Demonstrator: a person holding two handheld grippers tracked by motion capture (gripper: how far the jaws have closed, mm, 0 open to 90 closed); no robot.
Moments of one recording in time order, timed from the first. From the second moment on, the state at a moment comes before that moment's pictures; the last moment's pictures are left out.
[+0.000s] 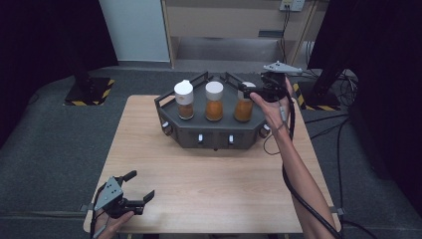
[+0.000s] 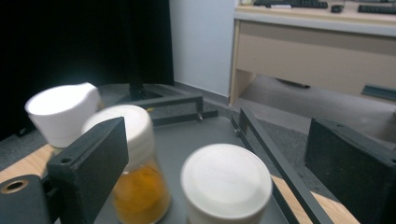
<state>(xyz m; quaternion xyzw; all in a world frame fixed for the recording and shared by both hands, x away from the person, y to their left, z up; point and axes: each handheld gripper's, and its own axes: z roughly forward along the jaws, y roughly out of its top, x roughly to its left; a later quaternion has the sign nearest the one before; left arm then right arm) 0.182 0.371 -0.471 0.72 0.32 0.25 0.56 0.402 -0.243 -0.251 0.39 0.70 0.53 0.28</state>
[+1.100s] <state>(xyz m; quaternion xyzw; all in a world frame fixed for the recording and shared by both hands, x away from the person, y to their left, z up) 0.187 0.369 -0.472 0.72 0.32 0.25 0.56 0.290 -0.297 -0.258 0.31 0.71 0.58 0.27</state>
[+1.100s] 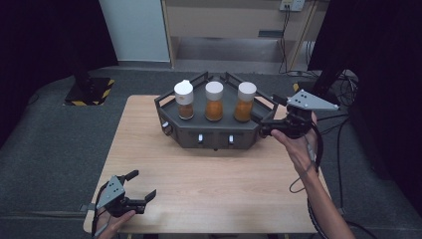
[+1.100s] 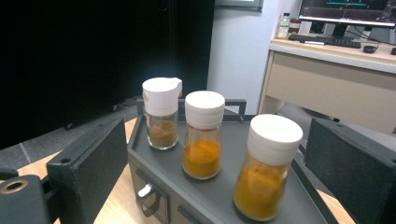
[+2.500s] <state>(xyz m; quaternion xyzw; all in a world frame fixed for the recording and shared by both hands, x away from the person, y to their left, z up) 0.186 0.368 -0.470 0.72 0.32 0.25 0.56 0.190 -0.377 -0.355 0.37 0.70 0.56 0.25</state>
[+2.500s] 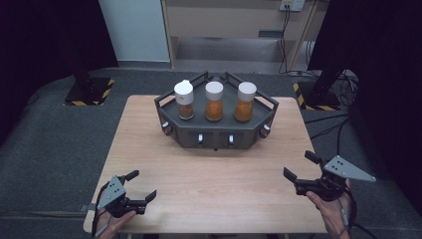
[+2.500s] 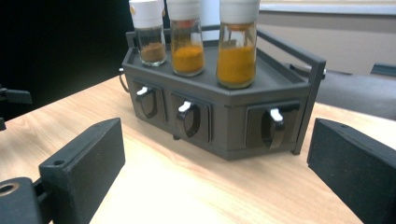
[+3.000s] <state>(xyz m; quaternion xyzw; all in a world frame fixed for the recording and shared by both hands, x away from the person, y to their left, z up) 0.186 0.368 -0.470 0.72 0.32 0.25 0.56 0.177 -0.381 -0.392 0.38 0.70 0.55 0.24</state>
